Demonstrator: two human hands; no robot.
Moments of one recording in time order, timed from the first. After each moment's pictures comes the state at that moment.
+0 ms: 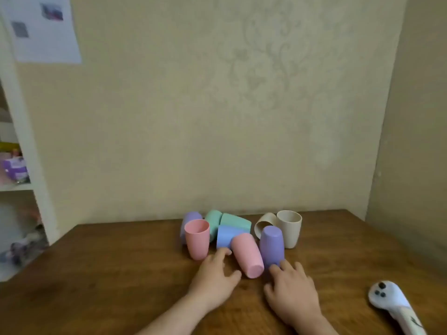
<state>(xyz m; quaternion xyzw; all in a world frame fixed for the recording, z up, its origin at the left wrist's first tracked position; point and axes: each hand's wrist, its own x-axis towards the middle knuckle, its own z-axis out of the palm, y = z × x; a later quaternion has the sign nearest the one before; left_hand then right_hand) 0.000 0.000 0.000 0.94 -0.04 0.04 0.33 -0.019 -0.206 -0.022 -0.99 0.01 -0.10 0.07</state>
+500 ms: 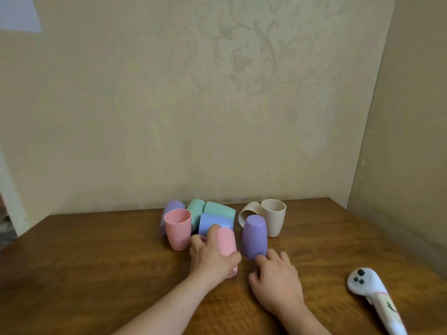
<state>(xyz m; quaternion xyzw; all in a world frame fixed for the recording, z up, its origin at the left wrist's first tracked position) 0.033 -0.047 -0.013 0.93 0.02 0.04 0.37 -0.013 -0.216 -0.041 -0.99 0.02 -0.13 0.10</state>
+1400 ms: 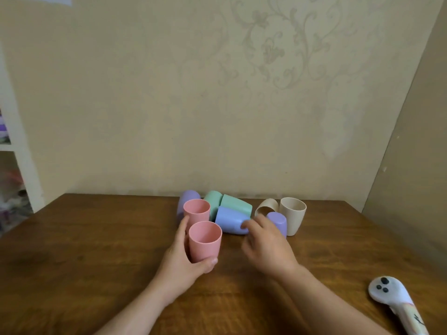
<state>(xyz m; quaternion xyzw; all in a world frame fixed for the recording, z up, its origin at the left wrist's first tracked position) 0.009 0.071 -0.036 0.81 -0.07 0.09 0.58 0.027 -0.172 0.006 -0.94 -0.17 -0.26 0.17</state>
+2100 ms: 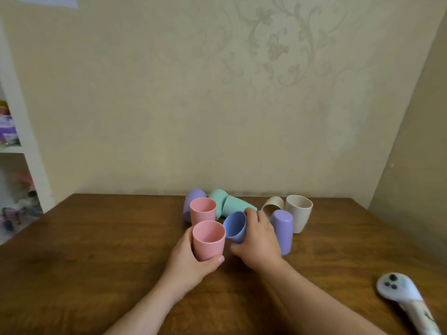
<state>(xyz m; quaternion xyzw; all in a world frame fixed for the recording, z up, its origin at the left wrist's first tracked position) 0.010 0.073 -0.038 0.81 -0.04 0.11 0.57 0.046 -0.124 0.001 -0.96 -0.04 -0.16 0.24</state>
